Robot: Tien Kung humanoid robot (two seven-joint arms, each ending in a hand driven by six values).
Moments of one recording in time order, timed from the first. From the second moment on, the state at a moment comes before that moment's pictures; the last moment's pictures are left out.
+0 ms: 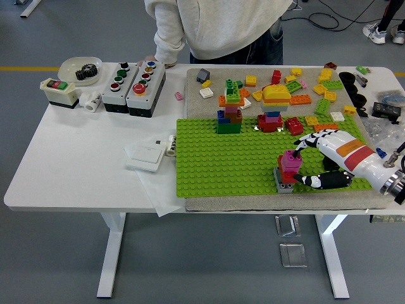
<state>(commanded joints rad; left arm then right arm) -0.14 0.04 -0.68 -0.18 1.08 -0.10 0.24 0.50 -0.70 0.67 1.36 -1.80 -0.29 0.28</state>
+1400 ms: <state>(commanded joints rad) -0.14 0.04 -0.67 -0.18 1.06 -0.10 0.24 0.51 -0.70 0.64 1.34 -1.80 -0.27 0.28</state>
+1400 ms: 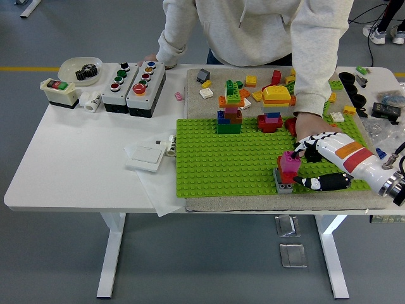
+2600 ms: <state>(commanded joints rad) -0.14 0.04 -0.67 -0.18 1.07 -0.10 0.24 0.49 -0.70 0.72 1.39 -1.69 -0.35 0.26</state>
